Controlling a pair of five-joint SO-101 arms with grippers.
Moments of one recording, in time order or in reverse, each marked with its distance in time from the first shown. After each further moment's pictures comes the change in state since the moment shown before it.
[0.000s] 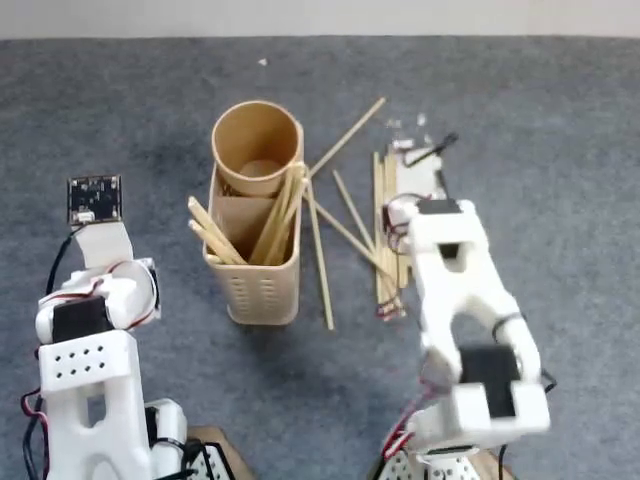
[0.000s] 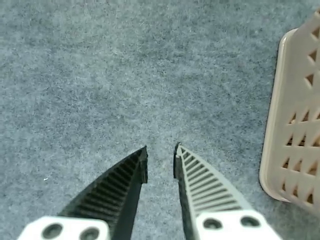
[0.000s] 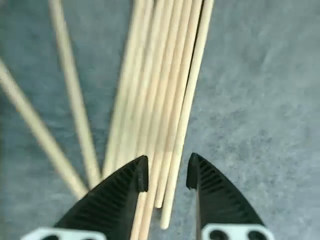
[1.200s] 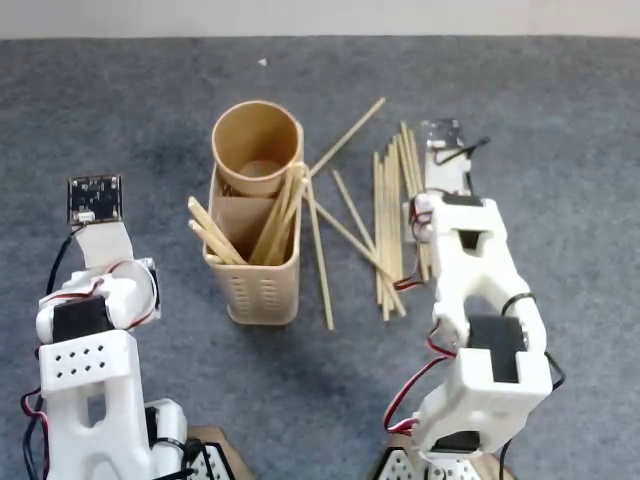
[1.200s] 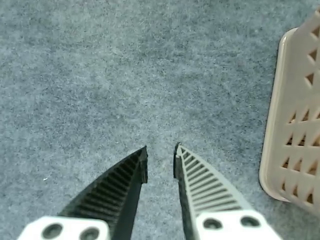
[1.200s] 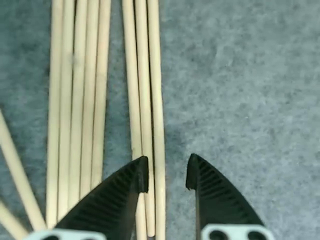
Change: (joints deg) left arm 0.0 0.0 0.0 0.0 0.0; right arm 7.1 8.6 -4.7 -3.4 0.2
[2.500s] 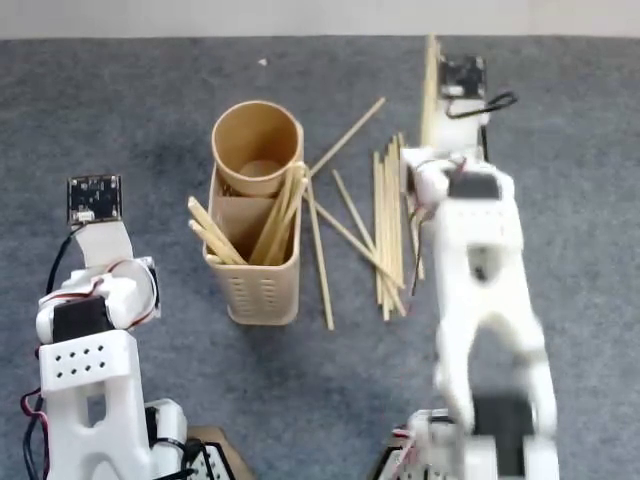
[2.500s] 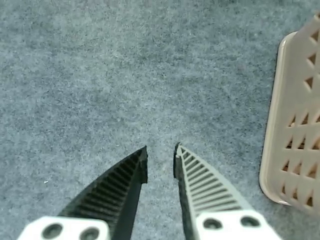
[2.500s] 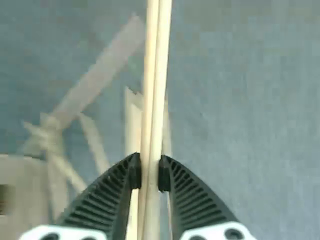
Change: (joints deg) left arm 0.0 0.0 0.0 -0.7 0.0; right arm -5.6 -25.4 -6.2 10.1 -9.1
